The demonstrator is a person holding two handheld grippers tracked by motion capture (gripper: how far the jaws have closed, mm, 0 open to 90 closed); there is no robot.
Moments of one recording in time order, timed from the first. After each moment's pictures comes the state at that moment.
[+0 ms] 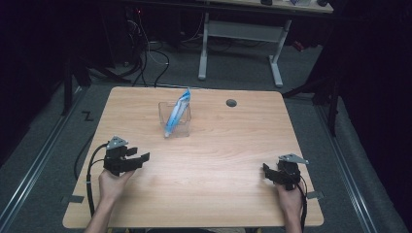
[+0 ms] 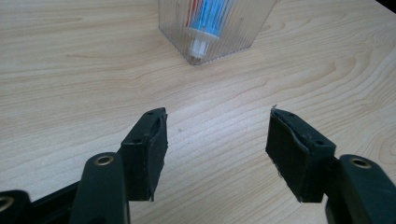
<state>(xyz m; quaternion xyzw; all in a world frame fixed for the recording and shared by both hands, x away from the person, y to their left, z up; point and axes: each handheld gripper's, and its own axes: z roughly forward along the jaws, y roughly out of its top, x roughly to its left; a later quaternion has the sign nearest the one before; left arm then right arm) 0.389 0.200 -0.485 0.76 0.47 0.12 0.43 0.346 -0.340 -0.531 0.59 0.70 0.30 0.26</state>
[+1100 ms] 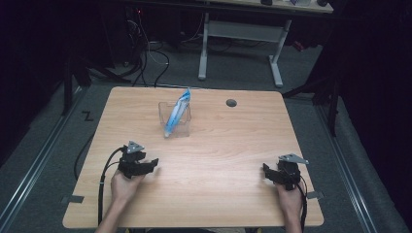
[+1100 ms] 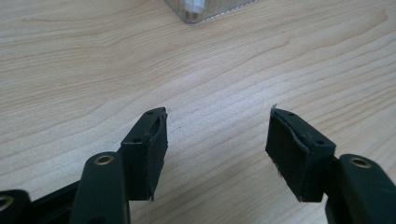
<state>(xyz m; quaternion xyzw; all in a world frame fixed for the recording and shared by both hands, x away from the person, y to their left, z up) 0.398 0.168 -0.520 0.79 0.46 0.15 0.37 0.346 -0.340 -0.531 0.59 0.70 0.30 0.26</state>
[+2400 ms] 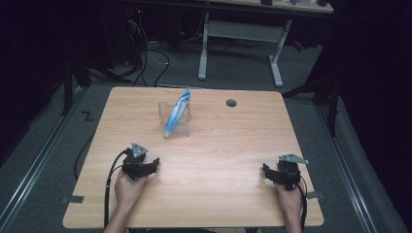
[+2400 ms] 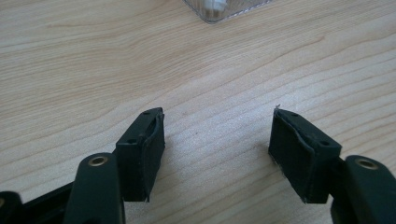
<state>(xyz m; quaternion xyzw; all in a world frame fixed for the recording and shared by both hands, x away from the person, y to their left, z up) 0.398 0.158 -0.536 0.78 0.47 0.21 0.36 0.346 -0.340 -0.531 0.59 0.70 0.30 0.26</state>
